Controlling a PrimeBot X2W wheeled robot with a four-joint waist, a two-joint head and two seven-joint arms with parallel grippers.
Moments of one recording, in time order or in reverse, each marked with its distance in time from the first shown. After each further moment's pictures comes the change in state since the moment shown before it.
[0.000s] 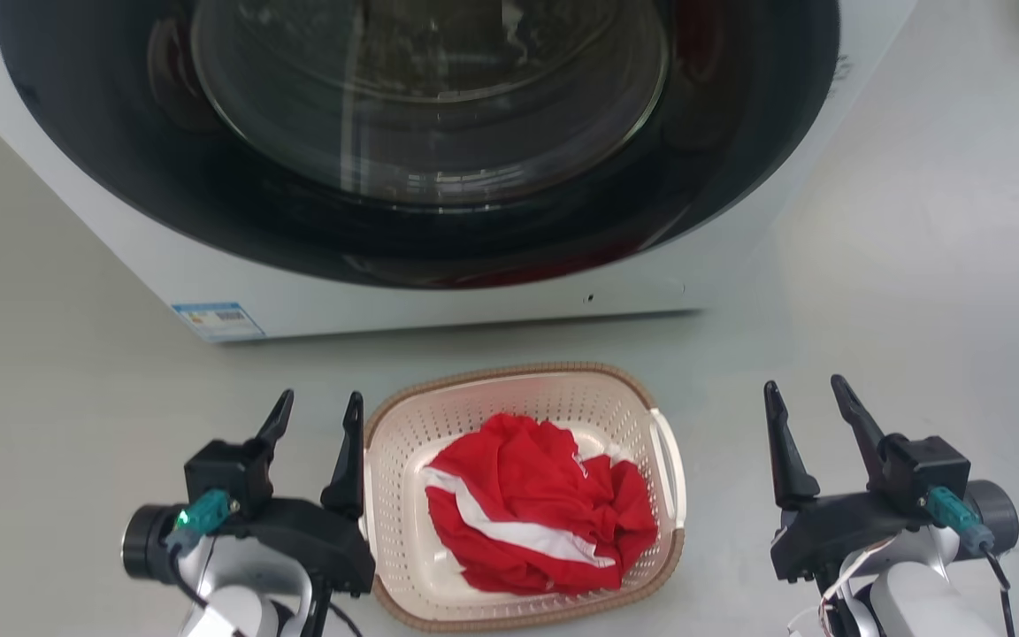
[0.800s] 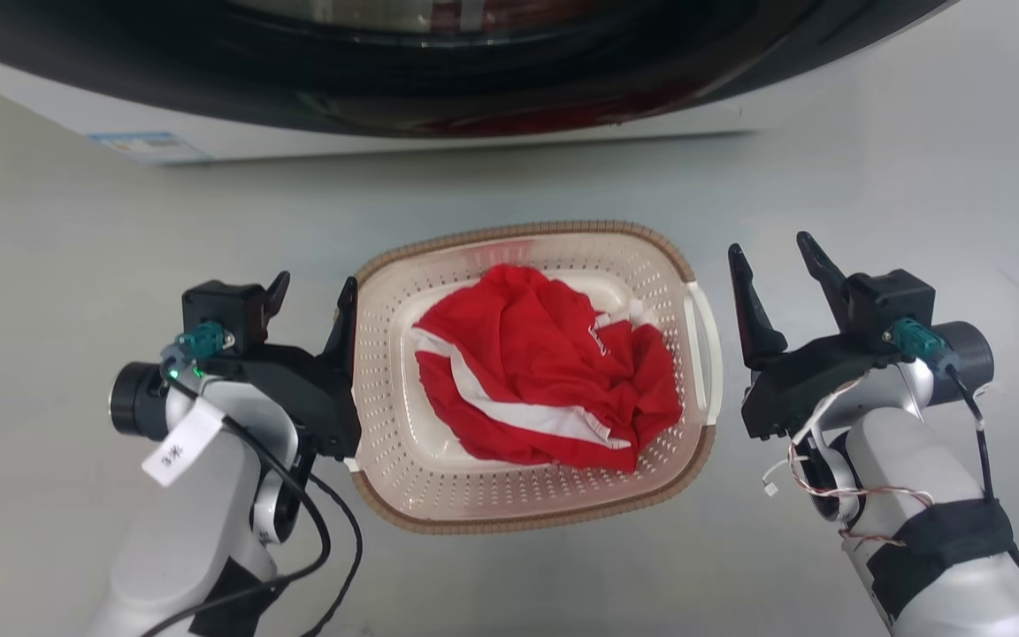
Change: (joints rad) left arm -0.338 -0.010 -0.008 0.287 -0.032 -0.087 0.092; right arm -0.325 0.024 0.043 0.167 -0.023 0.040 0.092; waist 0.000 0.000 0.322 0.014
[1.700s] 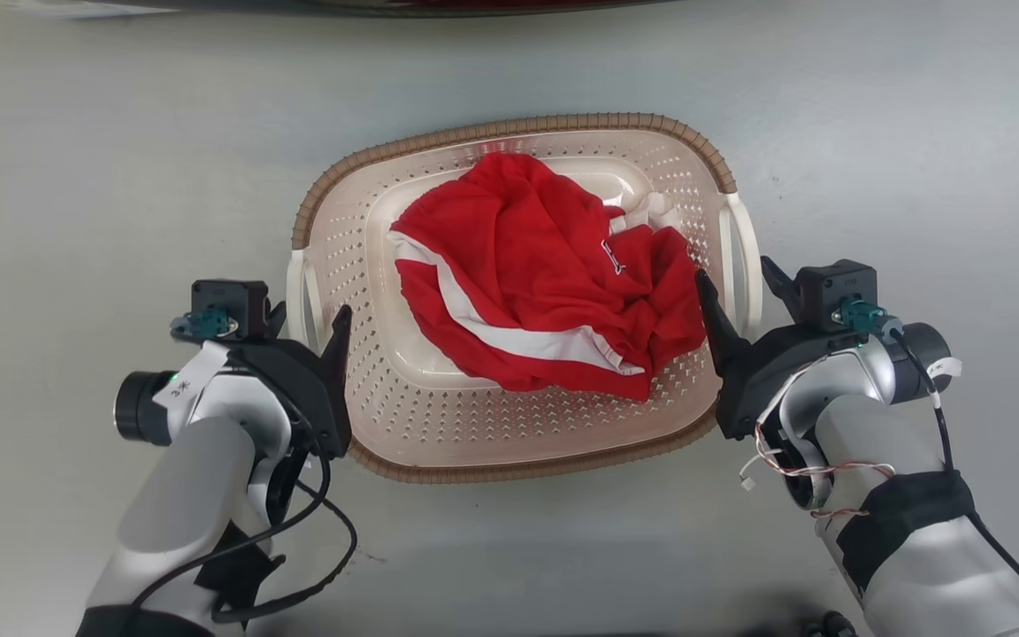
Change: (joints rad) left arm -0.152 -0.032 -0.005 0.354 -0.026 -0.082 0.012; right arm -0.125 0.056 0.041 0.259 0.008 0.049 0.060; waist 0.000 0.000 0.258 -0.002
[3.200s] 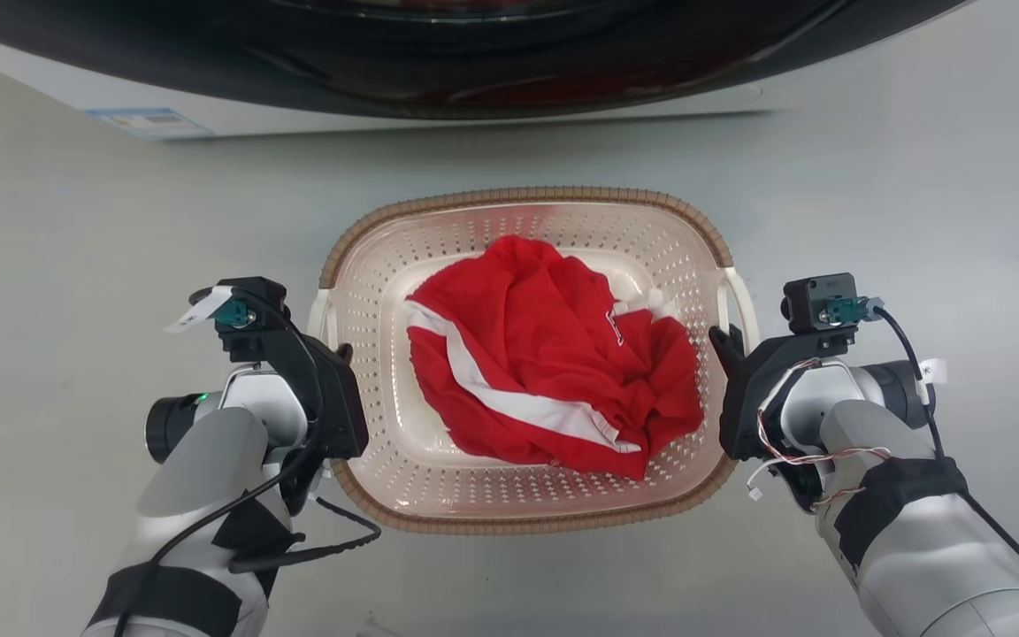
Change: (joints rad) left arm -0.142 -0.069 -0.012 0.306 -0.132 -0.059 0.106; right arm -0.126 0.036 0.017 0.341 0.098 0.128 0.124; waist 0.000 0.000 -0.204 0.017
